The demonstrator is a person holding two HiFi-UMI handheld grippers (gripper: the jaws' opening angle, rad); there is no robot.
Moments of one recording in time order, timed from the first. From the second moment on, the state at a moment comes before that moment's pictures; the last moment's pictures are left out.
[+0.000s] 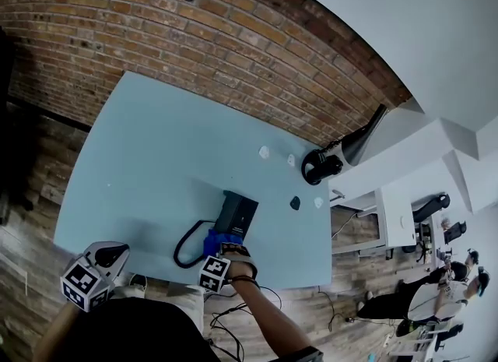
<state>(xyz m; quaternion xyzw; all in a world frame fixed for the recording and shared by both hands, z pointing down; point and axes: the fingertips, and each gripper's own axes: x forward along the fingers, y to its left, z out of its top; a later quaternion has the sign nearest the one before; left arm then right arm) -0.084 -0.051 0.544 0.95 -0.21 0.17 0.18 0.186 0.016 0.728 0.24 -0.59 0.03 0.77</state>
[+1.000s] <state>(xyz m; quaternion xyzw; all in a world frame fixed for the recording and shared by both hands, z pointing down) -0.091 -0.040 0.553 0.93 -0.24 0.21 0.18 0.300 -0.132 0.650 0.42 -0.62 0.13 0.65</state>
